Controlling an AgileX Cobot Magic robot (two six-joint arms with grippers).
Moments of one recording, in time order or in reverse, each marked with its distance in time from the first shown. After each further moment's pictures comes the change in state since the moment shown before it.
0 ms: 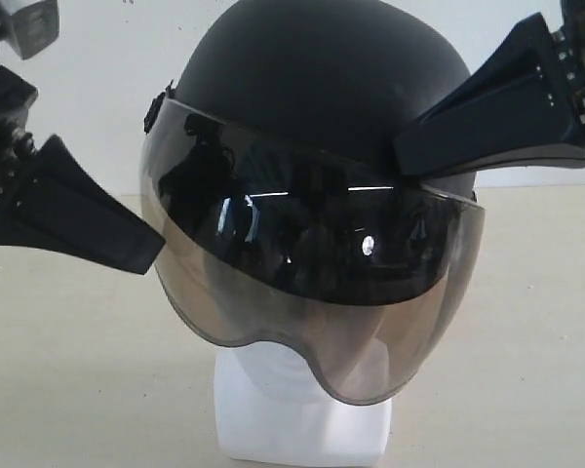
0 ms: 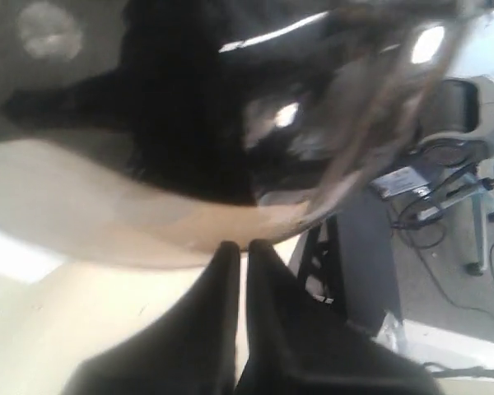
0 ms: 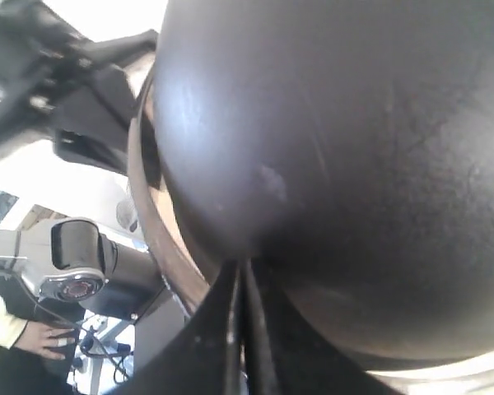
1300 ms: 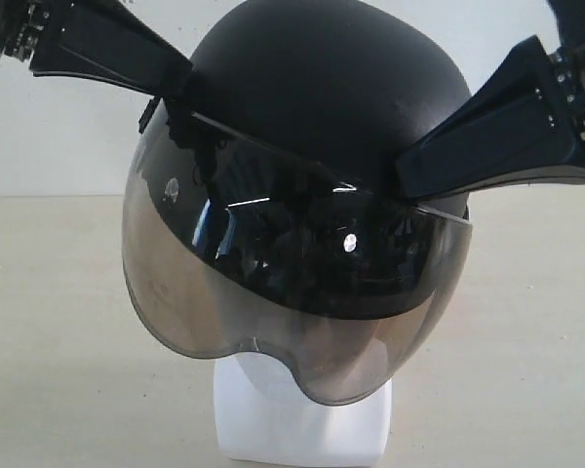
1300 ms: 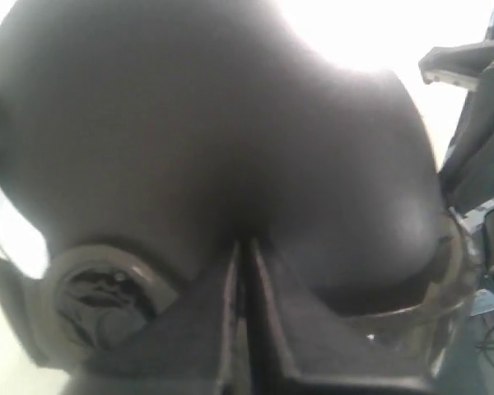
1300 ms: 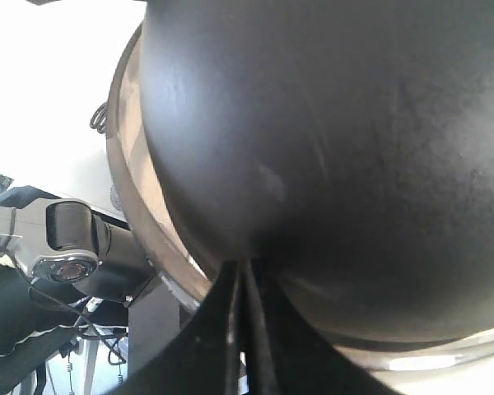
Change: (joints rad) left arm 0.000 0.094 -0.246 0.055 -0.138 -0.052; right arm 0.007 0.005 0.003 -0.019 0.018 0.000
